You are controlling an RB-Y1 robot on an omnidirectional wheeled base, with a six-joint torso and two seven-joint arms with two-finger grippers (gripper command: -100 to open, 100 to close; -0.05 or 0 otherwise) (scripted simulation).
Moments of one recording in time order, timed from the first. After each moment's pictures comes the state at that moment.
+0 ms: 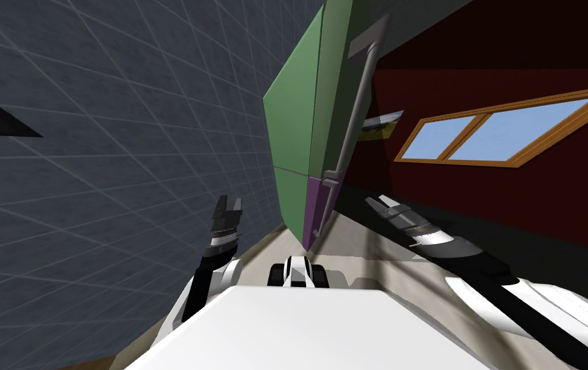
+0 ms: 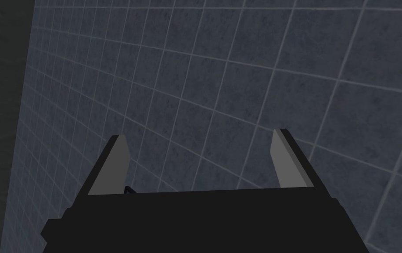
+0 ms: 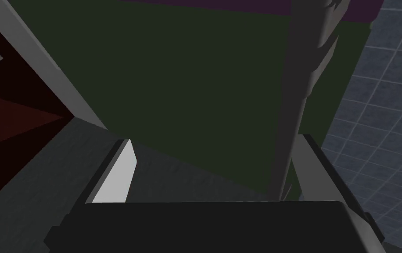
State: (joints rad) left arm 0.54 0.03 0.07 -2.27 0.02 -0.58 -0.01; right arm 0.68 -0.65 -0.50 -2.25 0.35 -0.40 0.16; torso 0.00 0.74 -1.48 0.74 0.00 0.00
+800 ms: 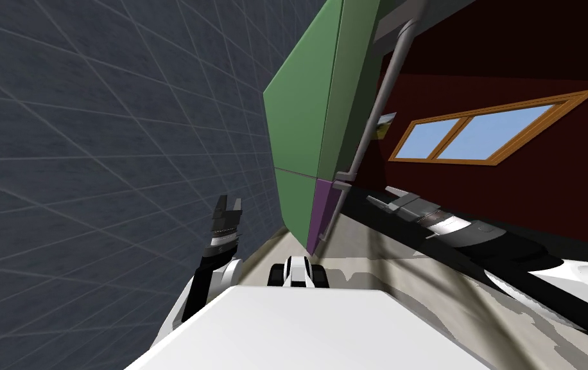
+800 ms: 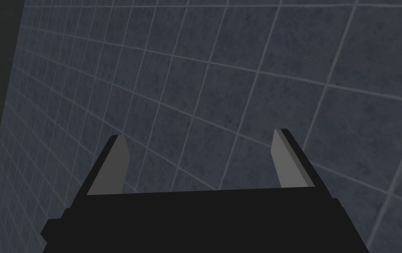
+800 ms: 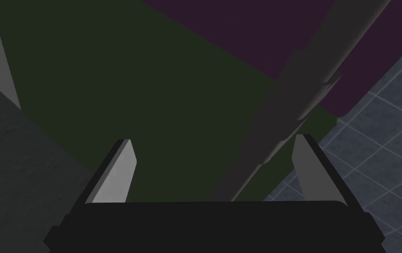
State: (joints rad) left arm 0.54 0.03 0.07 -2.27 0.02 -0.58 -0.01; right arm 0.75 -0.89 -0.66 -2.24 0.51 -0.35 0.21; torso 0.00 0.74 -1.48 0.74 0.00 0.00
